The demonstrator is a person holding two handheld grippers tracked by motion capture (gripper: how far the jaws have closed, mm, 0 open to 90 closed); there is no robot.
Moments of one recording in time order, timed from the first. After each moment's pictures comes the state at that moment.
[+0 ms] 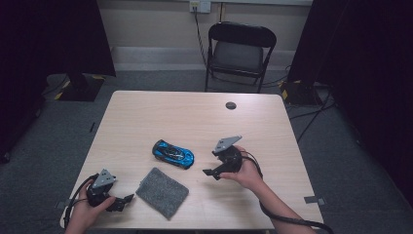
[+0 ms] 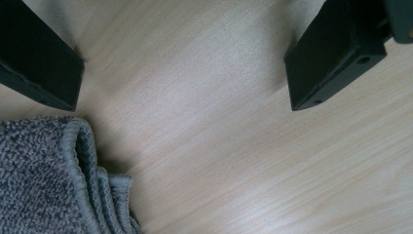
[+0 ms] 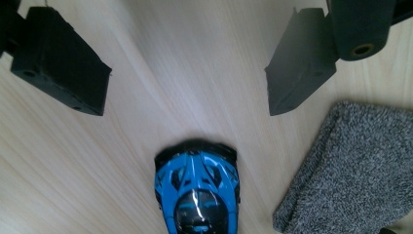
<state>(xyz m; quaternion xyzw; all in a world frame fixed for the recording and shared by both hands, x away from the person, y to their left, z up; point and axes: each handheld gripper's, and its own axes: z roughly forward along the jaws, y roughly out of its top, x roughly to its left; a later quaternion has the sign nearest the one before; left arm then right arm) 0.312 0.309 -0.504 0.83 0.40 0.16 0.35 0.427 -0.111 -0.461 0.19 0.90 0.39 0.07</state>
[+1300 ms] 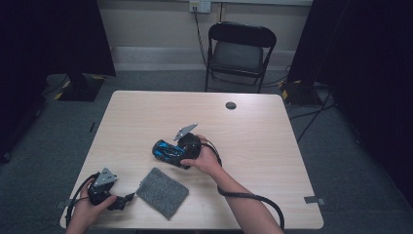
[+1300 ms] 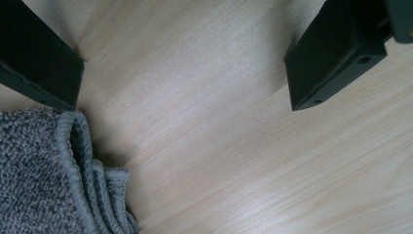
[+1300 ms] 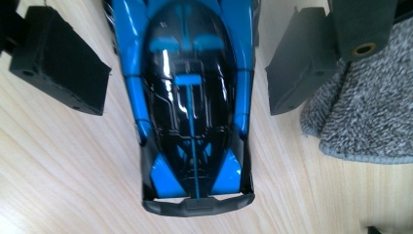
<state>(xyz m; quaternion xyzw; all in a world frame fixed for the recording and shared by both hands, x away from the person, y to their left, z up) 0.315 0.307 -0.504 0.83 0.40 0.16 0.35 0.478 0.010 -0.478 0.18 0.91 0.38 0.06</state>
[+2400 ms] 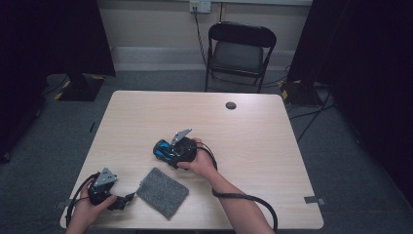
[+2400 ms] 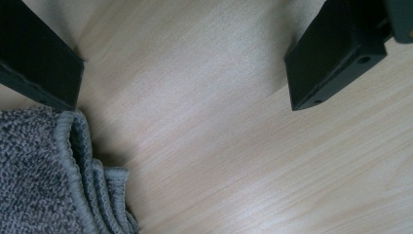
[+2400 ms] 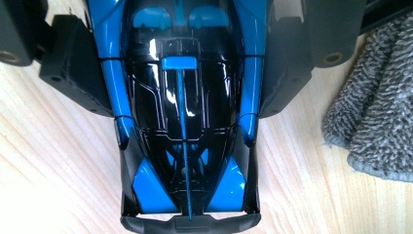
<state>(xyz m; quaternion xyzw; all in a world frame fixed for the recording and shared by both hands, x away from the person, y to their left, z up) 0.316 0.307 -0.504 0.83 0.40 0.16 0.35 0.474 0.022 -0.494 0.18 0.91 0.36 0.08</state>
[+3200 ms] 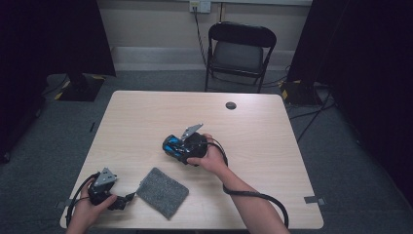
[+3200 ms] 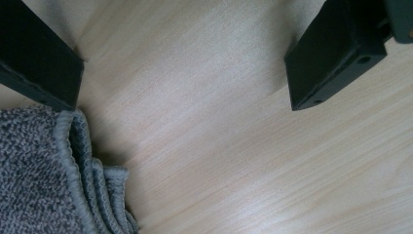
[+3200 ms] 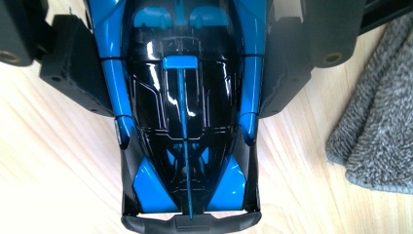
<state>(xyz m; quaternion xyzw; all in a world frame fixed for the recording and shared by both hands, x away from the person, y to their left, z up) 0.316 0.306 -0.504 0.83 0.40 0.16 0.35 0.475 -0.012 -0.469 0.19 0.91 0.35 0.09</state>
